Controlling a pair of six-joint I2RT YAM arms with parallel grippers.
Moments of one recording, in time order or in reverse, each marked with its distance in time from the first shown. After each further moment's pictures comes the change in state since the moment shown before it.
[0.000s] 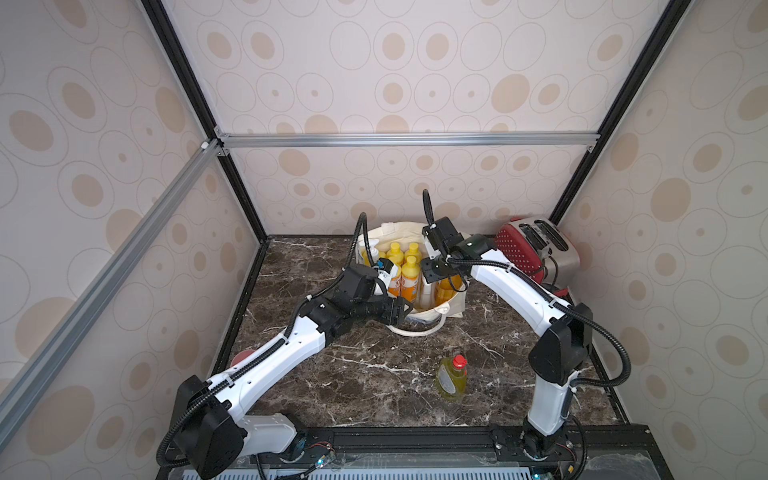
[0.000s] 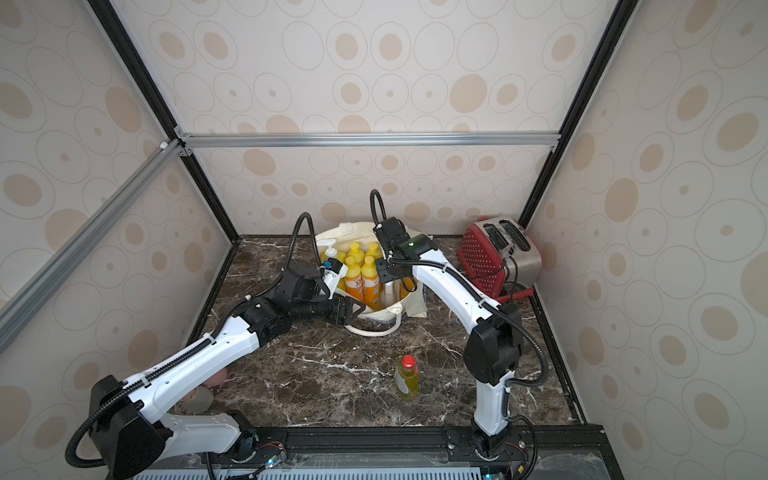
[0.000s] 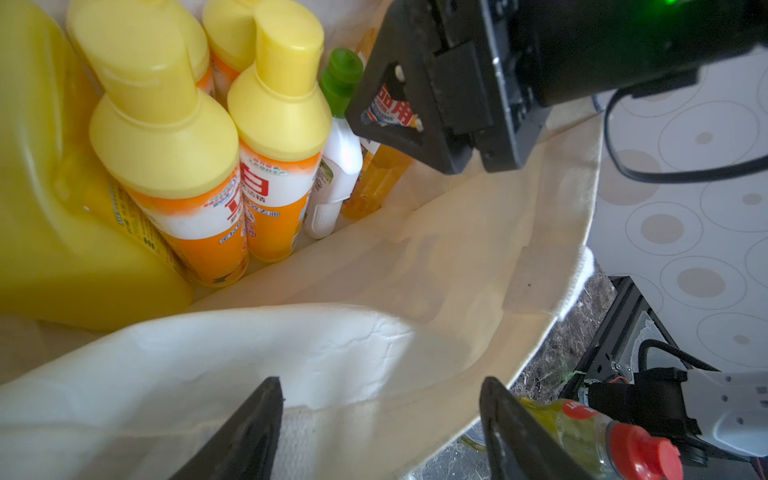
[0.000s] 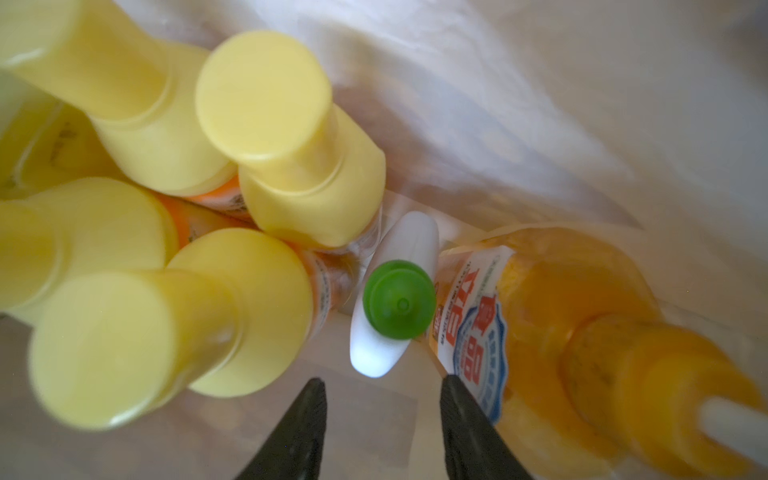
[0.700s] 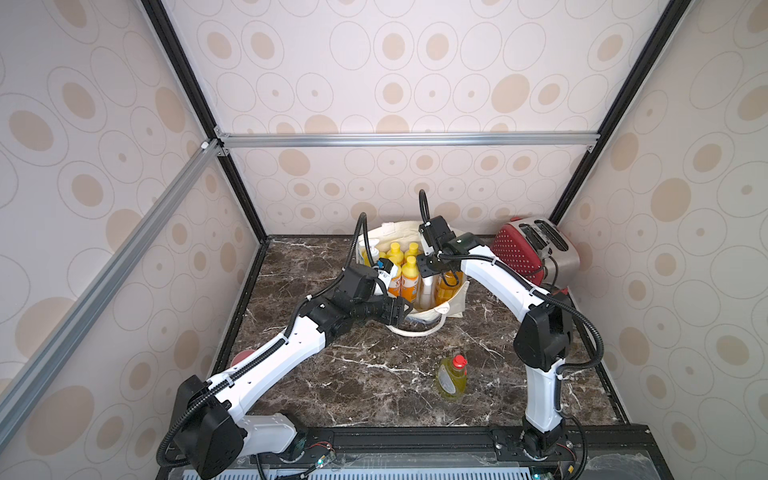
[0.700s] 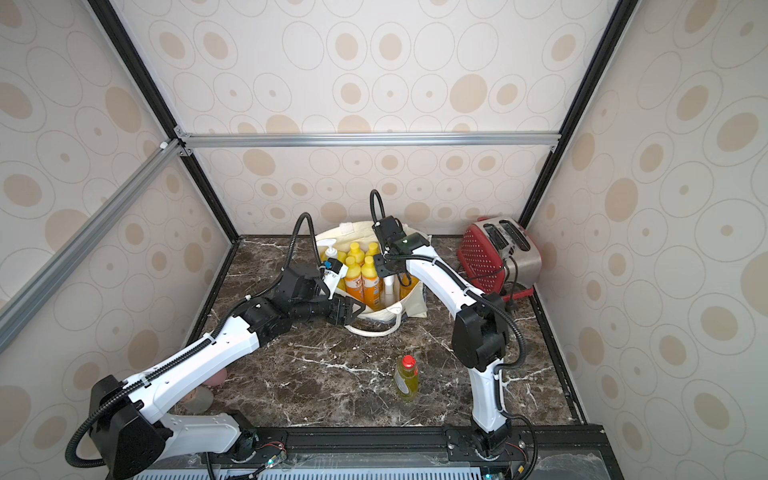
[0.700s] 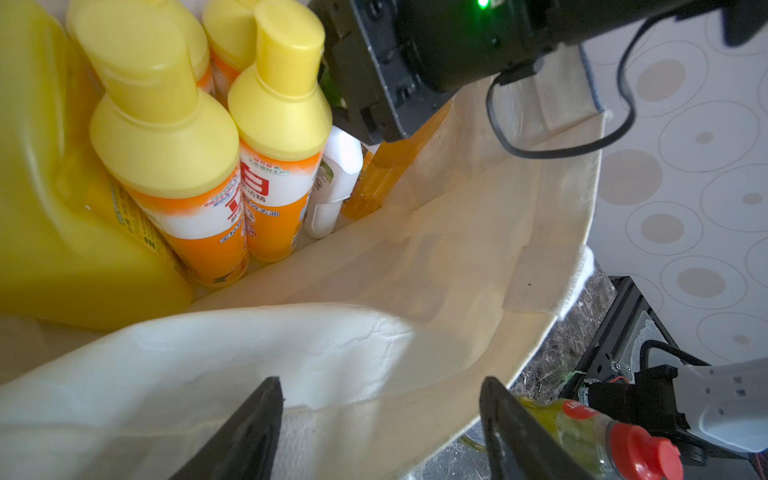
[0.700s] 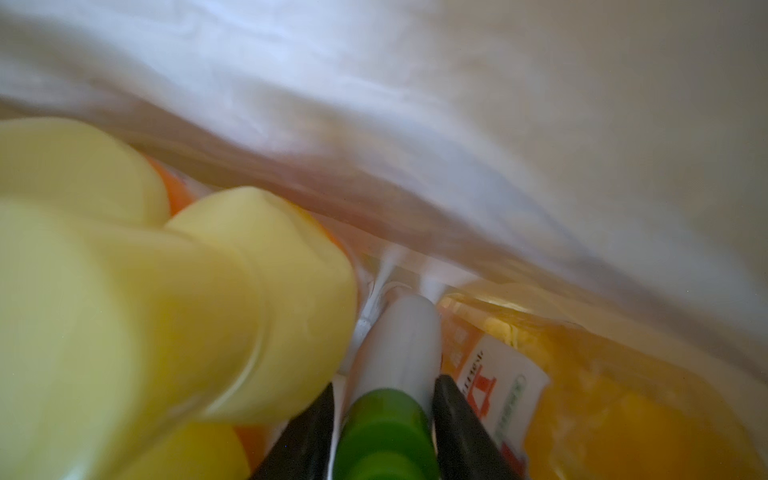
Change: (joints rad) left arm 0.000 0.000 0.000 0.000 0.000 0.002; right arm -0.036 0.134 0.063 0.083 -0.020 0.006
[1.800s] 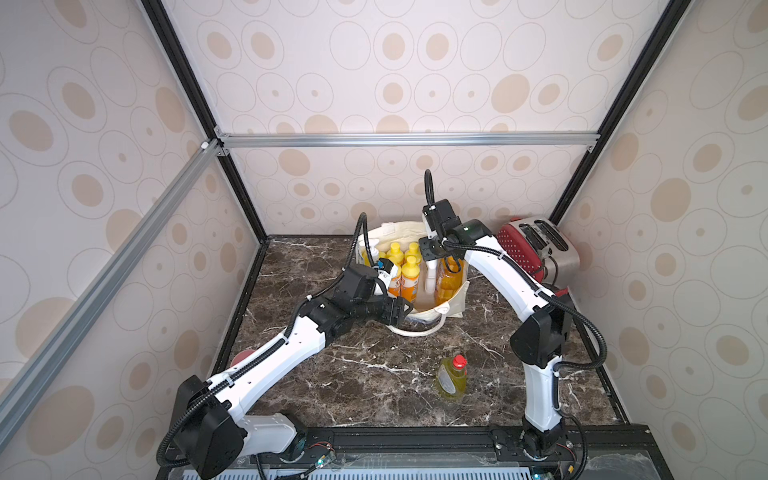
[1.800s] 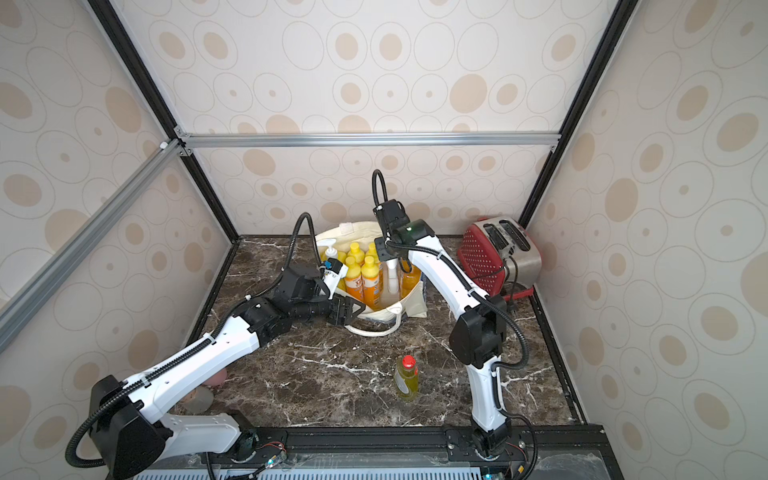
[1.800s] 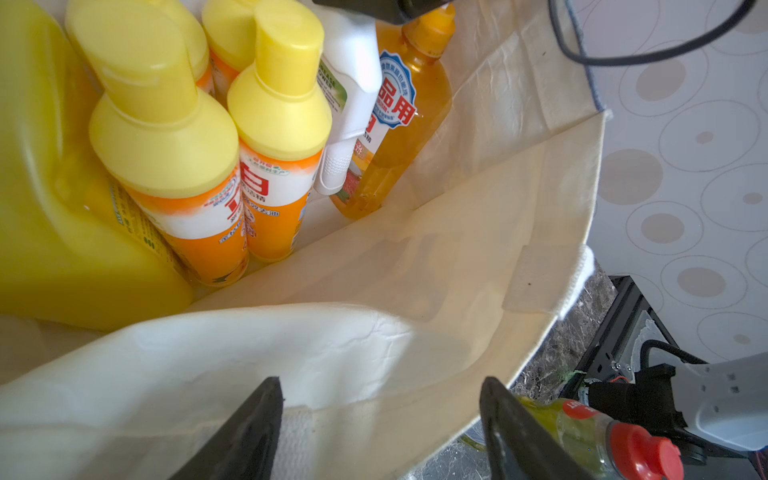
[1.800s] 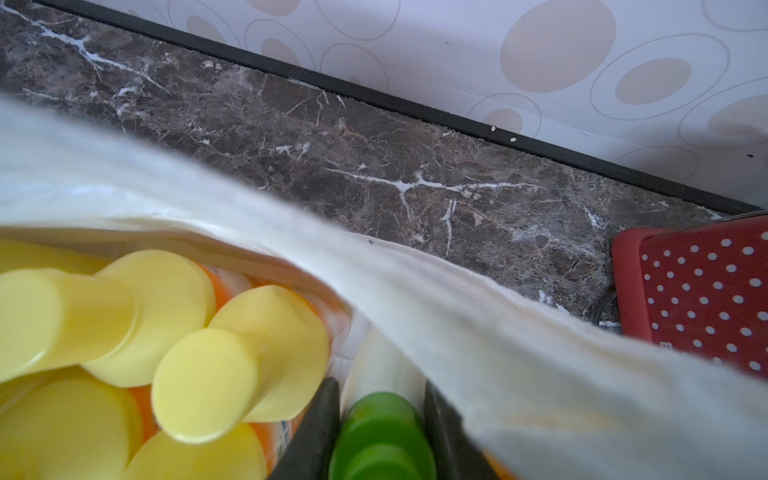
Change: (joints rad) left arm 0.000 0.000 0.000 0.000 0.000 0.005; right arm -0.011 0.030 0.215 -0.077 0.092 -0.025
